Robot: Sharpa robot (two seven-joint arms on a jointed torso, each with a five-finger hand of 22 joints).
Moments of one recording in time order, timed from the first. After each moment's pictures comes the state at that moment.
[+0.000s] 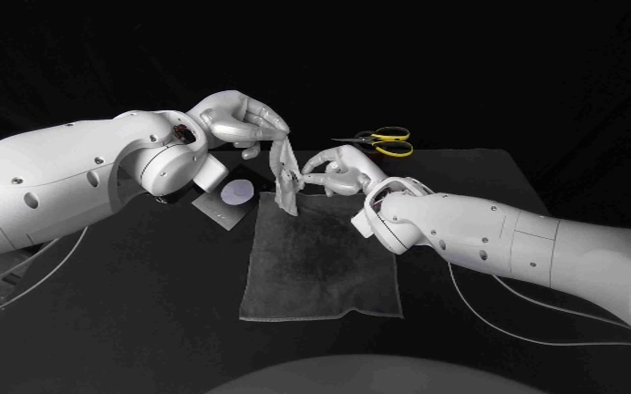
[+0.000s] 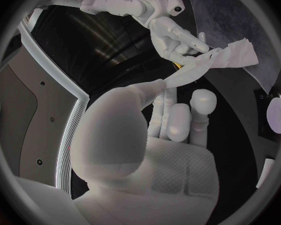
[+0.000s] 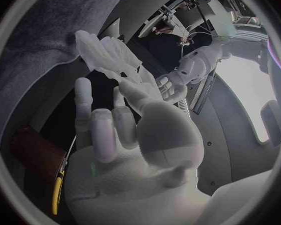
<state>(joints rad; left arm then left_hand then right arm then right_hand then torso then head) 1.35 -0.83 -0.07 1.47 -0.48 -0.13 0.03 1.37 -0.18 0.75 0.04 0.05 0.99 0.11 0.45 0.42 1.09 0.05 0.55 0.16 1.32 -0.02 1.50 0.83 0.14 1.15 0.09 1.18 1.07 1.09 -0.50 -0.14 1.24 -0.73 -0.56 0.29 1.13 0.05 0.45 -0.27 0.05 0.88 0.13 0.36 0.53 1.45 0.05 1.37 1.31 1.44 -0.01 1.49 1.31 0.16 0.93 0.09 0.85 0.94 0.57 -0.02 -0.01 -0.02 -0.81</state>
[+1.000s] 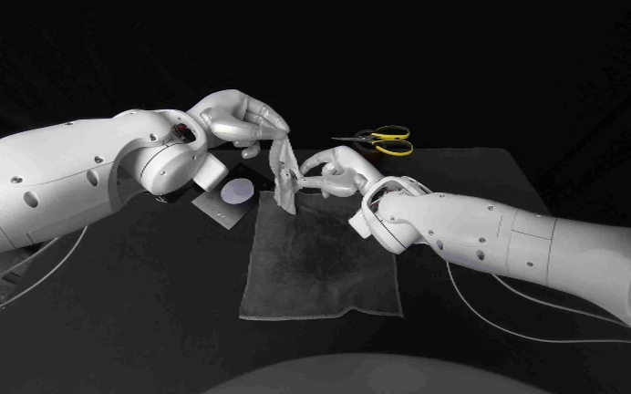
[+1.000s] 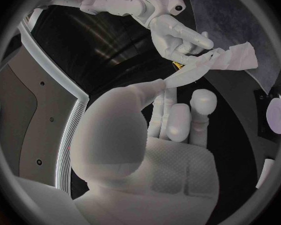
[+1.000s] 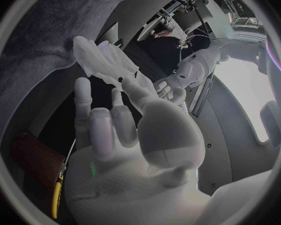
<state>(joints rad) 1.35 -0.83 -0.07 1.47 -0.48 -0.13 0.02 1.37 -0.18 0.74 0.04 0.05 0.99 0.11 0.46 0.43 1.09 0.05 0.55 0.16 1.32 -0.02 1.50 0.84 0.14 1.15 0.09 1.18 1.08 1.09 -0.48 -0.14 1.24 -0.75 -0.54 0.28 1.11 -0.01 0.40 -0.27 0.05 0.89 0.16 0.28 0.48 1.43 0.07 1.37 1.31 1.42 0.01 1.48 1.30 0.17 0.92 0.12 0.83 0.94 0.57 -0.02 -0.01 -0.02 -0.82</state>
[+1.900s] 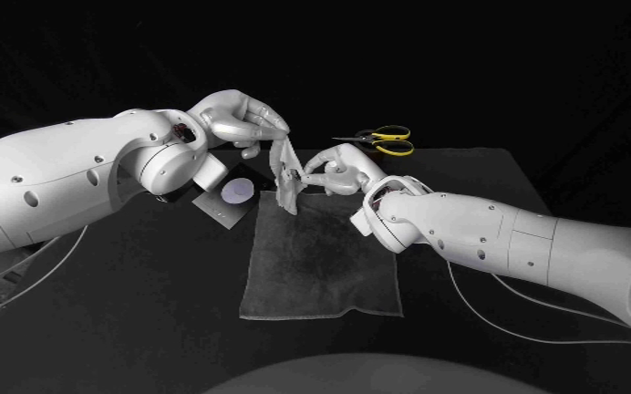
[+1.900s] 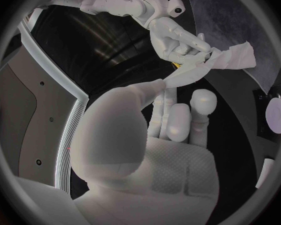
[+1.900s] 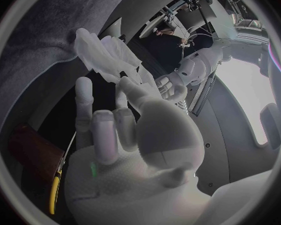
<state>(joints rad) 1.35 -0.83 -0.07 1.47 -0.48 -0.12 0.02 1.37 -0.18 0.74 0.04 0.05 0.99 0.11 0.45 0.43 1.09 0.05 0.55 0.16 1.32 -0.02 1.50 0.83 0.14 1.15 0.09 1.18 1.08 1.09 -0.49 -0.14 1.24 -0.75 -0.58 0.29 1.16 0.07 0.42 -0.27 0.05 1.04 0.07 0.36 0.51 1.47 0.01 1.43 1.31 1.47 -0.04 1.51 1.31 0.17 0.96 0.08 0.84 0.94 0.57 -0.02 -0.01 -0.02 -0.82</state>
